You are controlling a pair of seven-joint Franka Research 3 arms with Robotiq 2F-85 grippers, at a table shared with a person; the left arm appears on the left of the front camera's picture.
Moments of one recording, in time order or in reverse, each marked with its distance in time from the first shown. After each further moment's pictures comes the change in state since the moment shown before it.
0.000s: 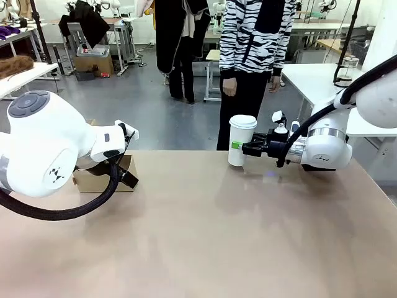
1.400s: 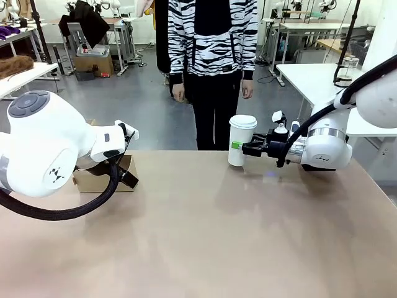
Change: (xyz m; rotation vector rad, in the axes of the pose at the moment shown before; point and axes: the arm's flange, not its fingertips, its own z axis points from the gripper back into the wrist) left arm 0.000 0.000 0.000 0.000 0.000 0.000; right arm 0.000 0.000 0.000 0.000 0.000 0.000
